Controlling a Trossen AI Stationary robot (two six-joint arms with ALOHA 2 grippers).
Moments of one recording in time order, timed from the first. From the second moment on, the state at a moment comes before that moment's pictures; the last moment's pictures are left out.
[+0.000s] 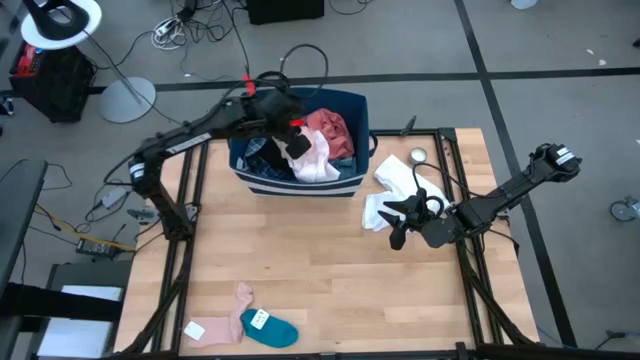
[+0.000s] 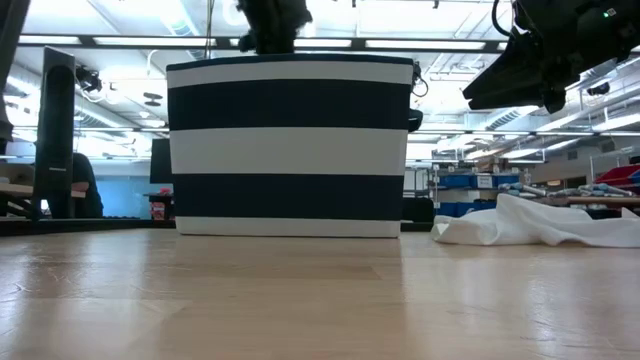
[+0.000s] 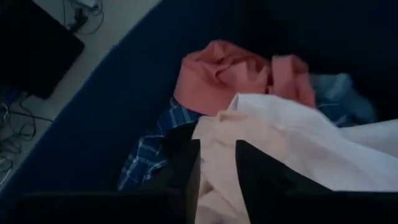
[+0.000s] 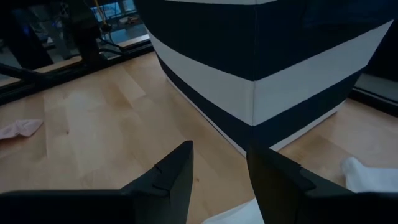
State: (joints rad) left arm 0.38 1.67 1.85 -1.03 -0.37 -0.05; right arm 0.48 0.96 0.47 -0.08 0.95 0.63
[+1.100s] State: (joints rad) left arm -0.02 1.44 1.85 -1.54 -0.33 -0.45; right arm 0.48 0.96 0.47 -0.08 0.94 0.63
